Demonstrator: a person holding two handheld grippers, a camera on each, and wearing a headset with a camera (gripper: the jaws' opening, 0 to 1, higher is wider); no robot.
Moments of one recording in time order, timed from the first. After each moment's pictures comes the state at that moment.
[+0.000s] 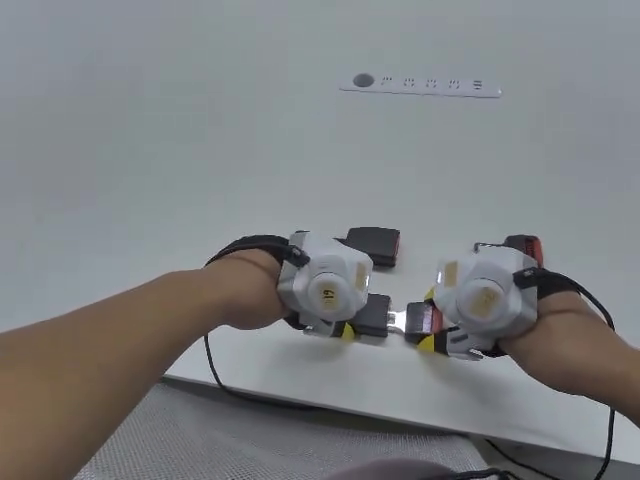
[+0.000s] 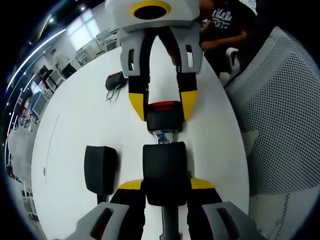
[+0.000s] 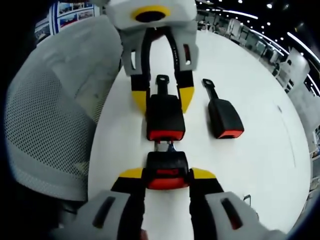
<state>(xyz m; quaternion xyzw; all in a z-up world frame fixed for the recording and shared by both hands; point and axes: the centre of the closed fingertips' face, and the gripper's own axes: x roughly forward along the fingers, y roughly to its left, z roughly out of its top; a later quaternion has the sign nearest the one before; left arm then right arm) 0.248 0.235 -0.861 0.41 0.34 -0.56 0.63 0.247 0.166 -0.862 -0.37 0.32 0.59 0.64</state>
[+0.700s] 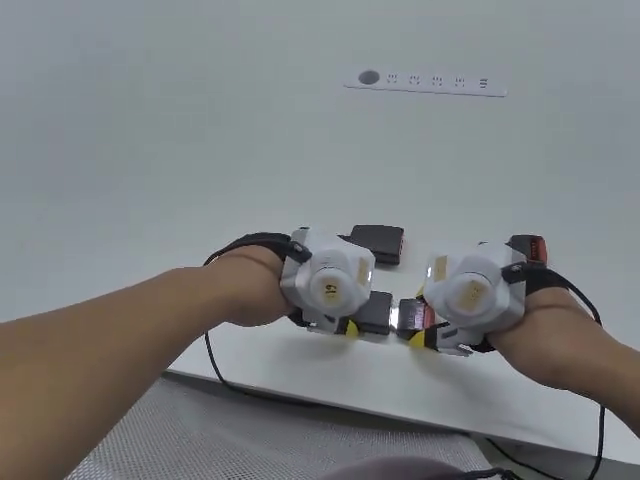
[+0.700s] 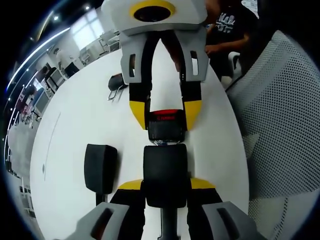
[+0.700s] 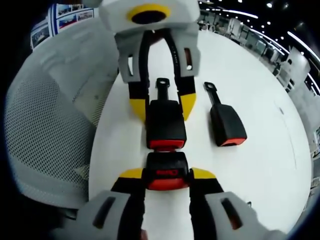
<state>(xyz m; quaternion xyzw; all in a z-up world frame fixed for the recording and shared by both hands) 0.248 0.236 -0.860 0.40 0.34 -0.56 0.65 0.244 0.179 -0.860 -0.37 0.33 0.60 0.63</state>
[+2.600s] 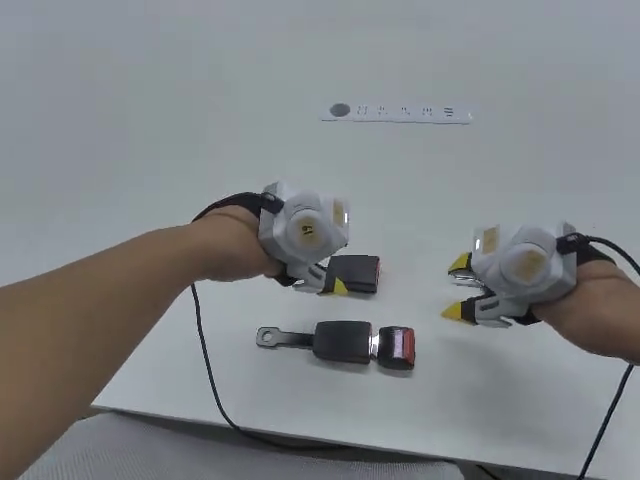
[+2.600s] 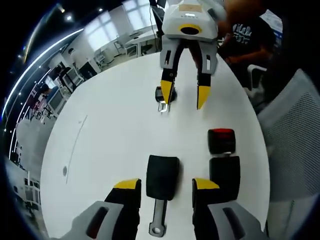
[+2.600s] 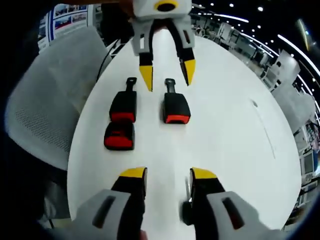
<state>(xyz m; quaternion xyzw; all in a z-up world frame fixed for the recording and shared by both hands) 0.341 0.231 -0.811 0.39 0.32 -0.52 0.69 0.325 0.101 -0.829 -0.38 0.30 0.56 0.67</state>
